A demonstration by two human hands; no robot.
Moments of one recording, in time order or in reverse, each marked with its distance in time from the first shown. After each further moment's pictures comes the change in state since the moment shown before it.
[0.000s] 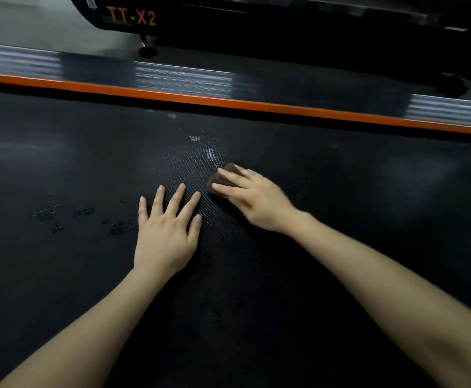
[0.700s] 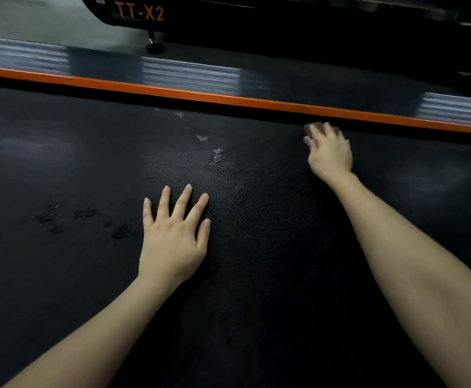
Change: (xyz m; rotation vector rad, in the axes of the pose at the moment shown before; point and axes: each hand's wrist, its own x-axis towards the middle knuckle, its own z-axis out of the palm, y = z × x) left_hand 0.000 0.002 0.000 -0.005 0.009 0.003; right_hand 0.014 0.127 -0.027 -0.164 0.180 0.816
